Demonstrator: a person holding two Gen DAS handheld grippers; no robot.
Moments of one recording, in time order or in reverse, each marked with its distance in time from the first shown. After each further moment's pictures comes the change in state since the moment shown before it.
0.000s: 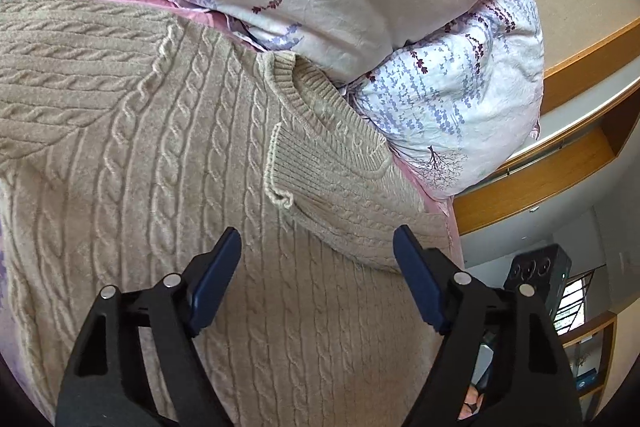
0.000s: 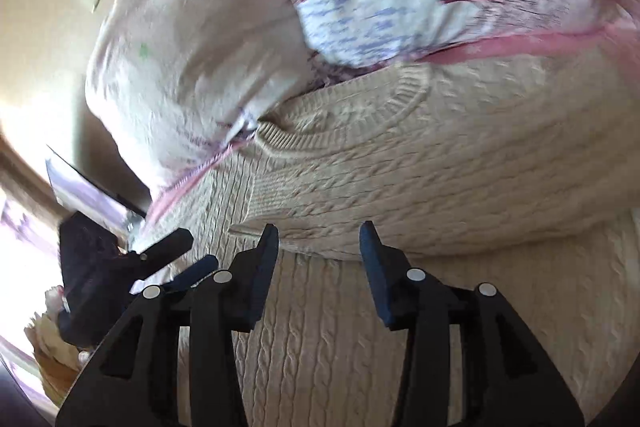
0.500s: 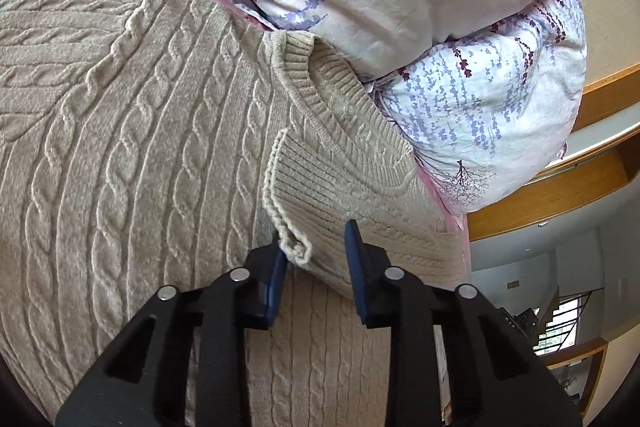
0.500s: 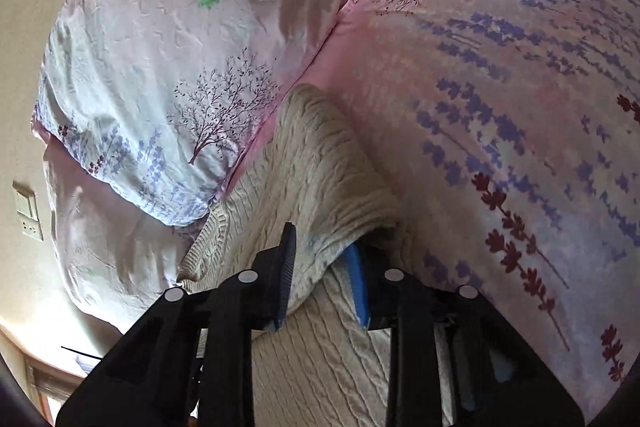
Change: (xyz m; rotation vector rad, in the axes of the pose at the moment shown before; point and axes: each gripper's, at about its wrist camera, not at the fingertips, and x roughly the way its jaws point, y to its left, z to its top) left arm 0.046 0.008 0.026 -0.063 0.037 0.054; right arm -0.063 -0.158 0.018 0.541 -0.244 -0.116
